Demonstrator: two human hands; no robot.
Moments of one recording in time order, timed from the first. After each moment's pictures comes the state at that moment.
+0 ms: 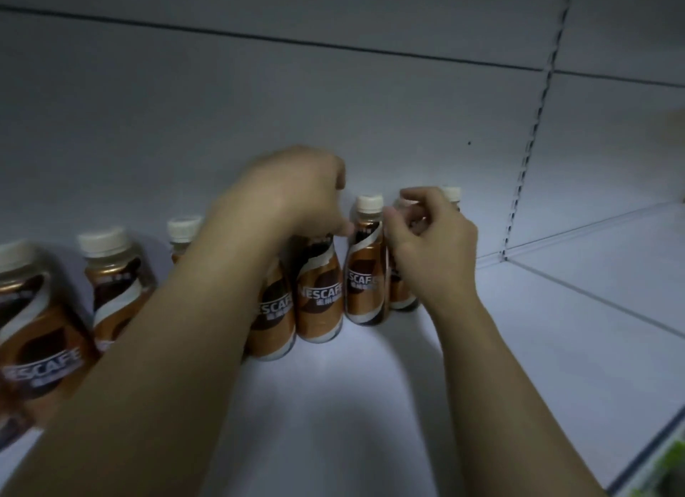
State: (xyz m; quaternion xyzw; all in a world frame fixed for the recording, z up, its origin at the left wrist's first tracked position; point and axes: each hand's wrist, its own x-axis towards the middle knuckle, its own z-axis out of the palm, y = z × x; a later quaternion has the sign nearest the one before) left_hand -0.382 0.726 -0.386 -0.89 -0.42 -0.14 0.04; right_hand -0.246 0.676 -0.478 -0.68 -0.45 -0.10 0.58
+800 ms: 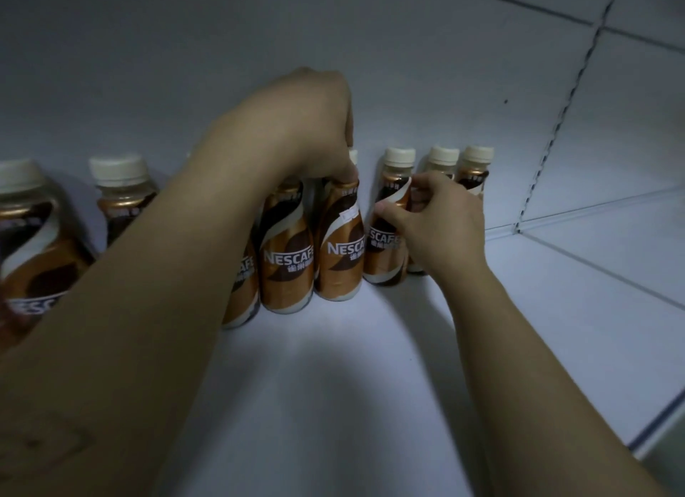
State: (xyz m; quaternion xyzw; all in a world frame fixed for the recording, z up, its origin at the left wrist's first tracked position) left_hand -0.404 0.748 -0.392 -0.90 -0.39 -0.20 -0.01; right_hand -0.259 0.688 -0.491 -0.75 -0.45 -0.06 0.48
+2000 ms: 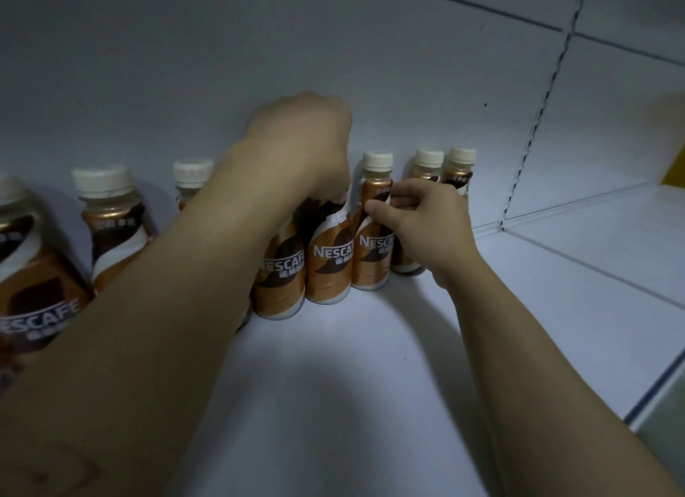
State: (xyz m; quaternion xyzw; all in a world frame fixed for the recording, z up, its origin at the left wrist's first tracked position) left_hand -0.390 0.744 -0.402 -0.89 -0.41 -0.20 0.07; right_hand -0.253 0.685 -0.489 -0.69 -0.49 0.01 0.53
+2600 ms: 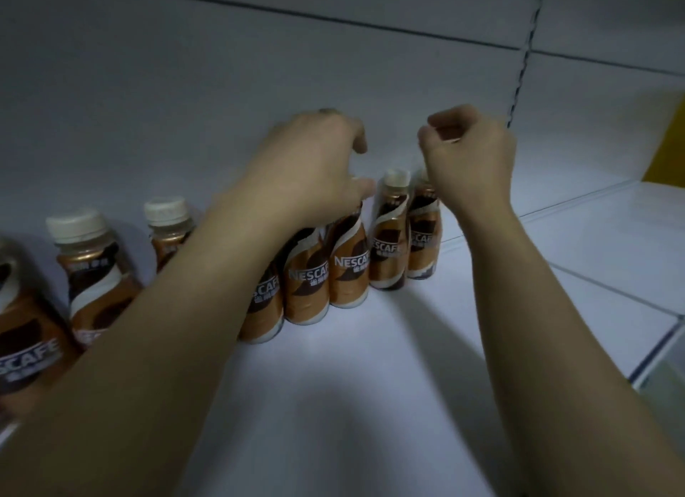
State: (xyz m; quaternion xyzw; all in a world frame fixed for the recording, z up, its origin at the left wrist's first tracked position) left_hand -0.374 0.714 -0.395 -0.91 -0.31 -0.28 0.04; right_hand -0.210 0.672 -0.419 -0.70 -0.39 -0.16 0.57
